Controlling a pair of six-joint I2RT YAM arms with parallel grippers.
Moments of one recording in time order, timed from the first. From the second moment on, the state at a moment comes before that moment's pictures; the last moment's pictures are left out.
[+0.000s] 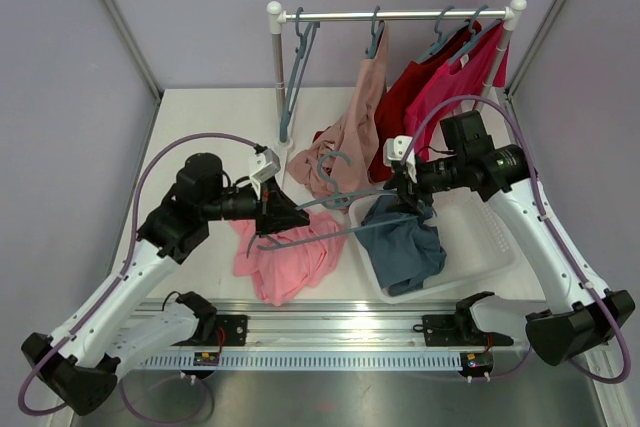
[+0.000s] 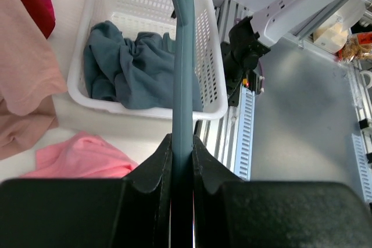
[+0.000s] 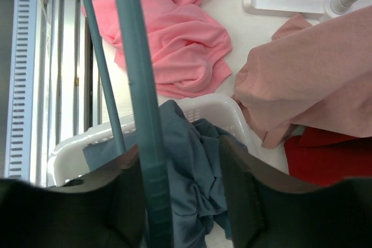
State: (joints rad) left arm -0.57 0.89 0.93 -0.34 0.86 -0.14; right arm 0.37 1.21 1.36 -1.07 -0.86 -0.91
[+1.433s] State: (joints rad) left arm -0.57 0.63 1.18 -0.63 0.12 0.02; right arm 0.06 1.03 1.05 -0.67 -1.02 -0.54
